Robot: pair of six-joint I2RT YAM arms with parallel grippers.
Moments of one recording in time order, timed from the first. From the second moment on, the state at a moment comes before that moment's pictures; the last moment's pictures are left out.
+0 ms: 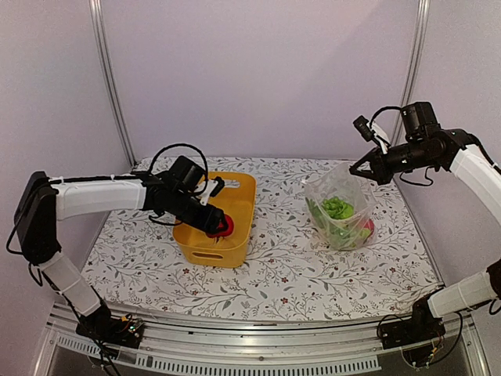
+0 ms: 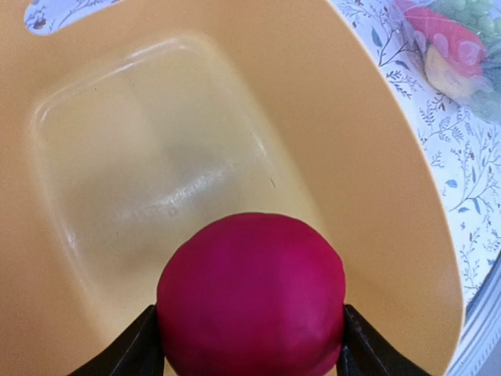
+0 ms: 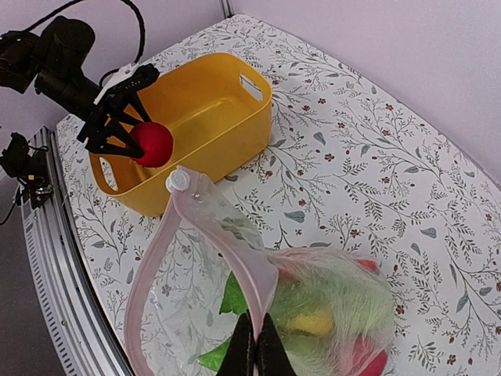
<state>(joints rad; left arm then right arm) -0.68 1.65 1.11 -0.46 0.12 -0.20 0.29 1.30 1.38 -0.85 -0.57 -0.33</state>
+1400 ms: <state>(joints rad) -1.09 1.20 1.11 0.02 -0.03 0.00 0.44 1.30 1.39 -1.00 -0.81 -0.46</state>
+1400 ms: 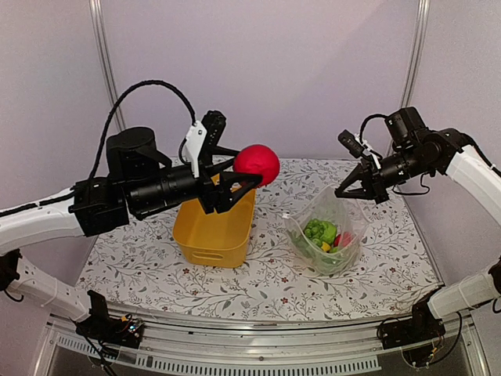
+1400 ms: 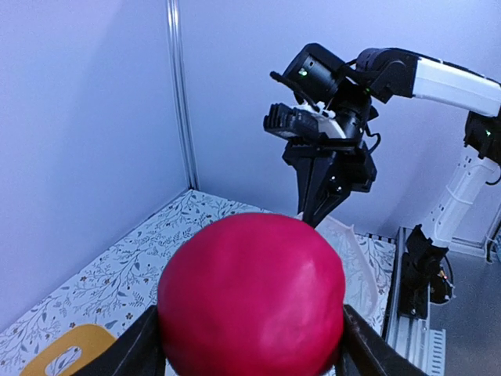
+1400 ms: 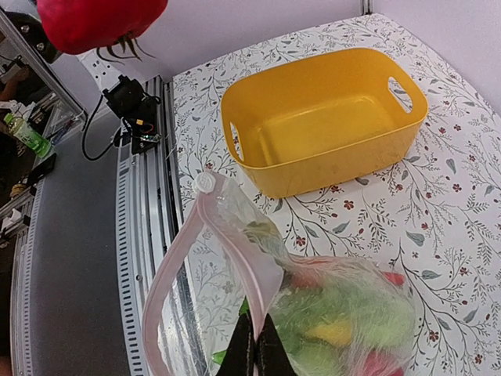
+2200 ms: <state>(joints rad) -1.28 1.64 1.39 0.03 -0.05 0.27 0.44 1.30 1.39 -0.97 -0.76 -0.43</state>
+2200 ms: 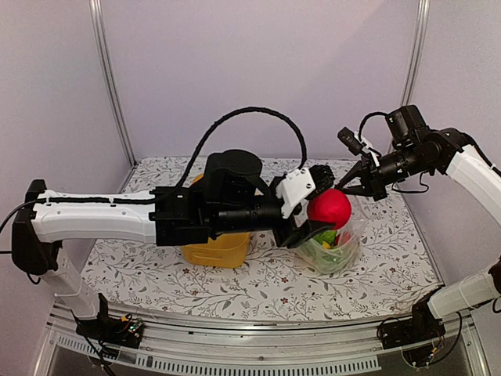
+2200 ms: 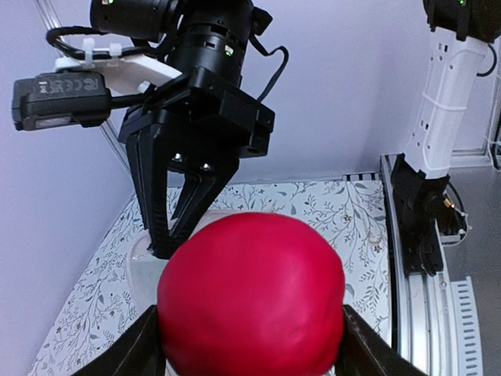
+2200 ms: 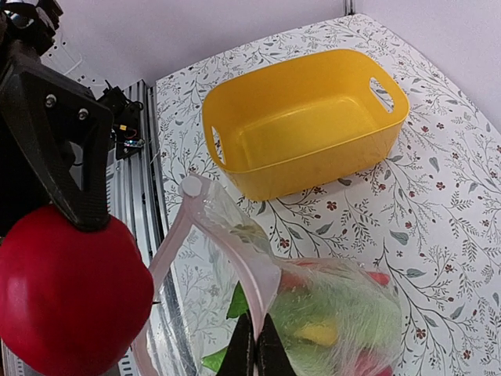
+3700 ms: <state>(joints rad) -1.38 1.53 1.39 -0.14 -0.25 0.44 0.44 1.25 1.33 -0.93 -0.74 -0.43</state>
